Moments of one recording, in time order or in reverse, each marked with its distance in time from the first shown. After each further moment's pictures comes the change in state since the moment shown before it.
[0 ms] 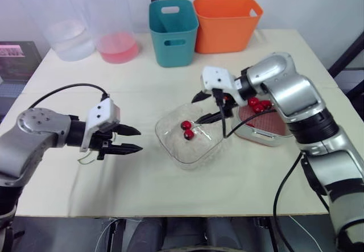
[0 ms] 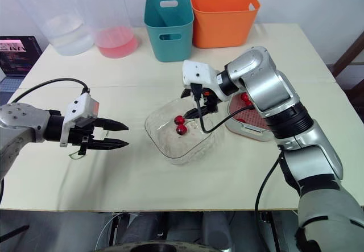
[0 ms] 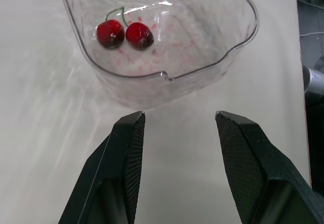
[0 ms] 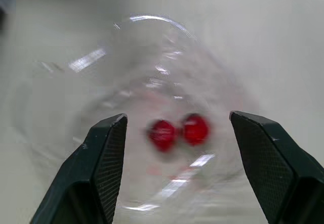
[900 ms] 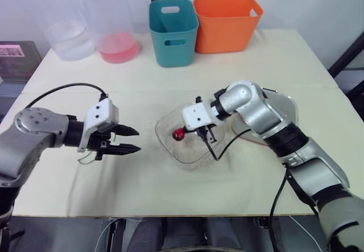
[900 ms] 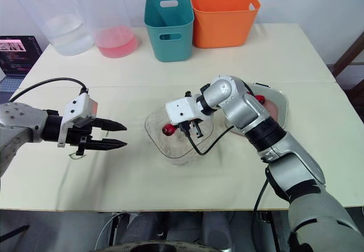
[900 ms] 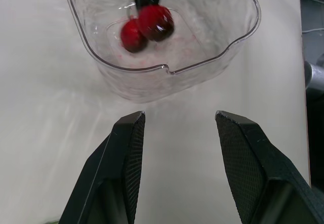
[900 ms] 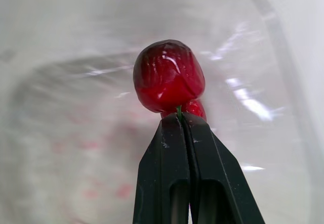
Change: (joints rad) left arm 0.009 0.020 0.008 -0.006 -0.003 0.011 0.001; right arm 0.087 0.087 0.127 0.233 -0.305 -1.036 -0.057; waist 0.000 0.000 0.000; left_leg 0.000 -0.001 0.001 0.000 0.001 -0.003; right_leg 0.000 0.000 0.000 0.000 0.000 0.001
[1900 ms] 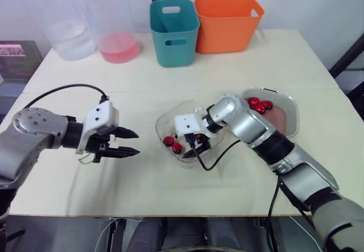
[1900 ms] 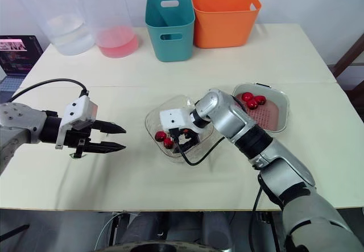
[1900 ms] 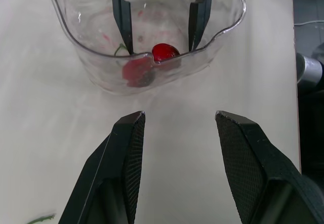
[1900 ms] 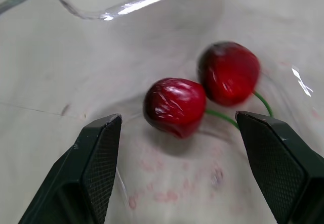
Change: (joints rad) left arm 0.014 0.023 0.002 -0.023 0.000 0.002 -0.016; right arm 0.047 0.103 0.118 -0.009 0.061 0.463 0.056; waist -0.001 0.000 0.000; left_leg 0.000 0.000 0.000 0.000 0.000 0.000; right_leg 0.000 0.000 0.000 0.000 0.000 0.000
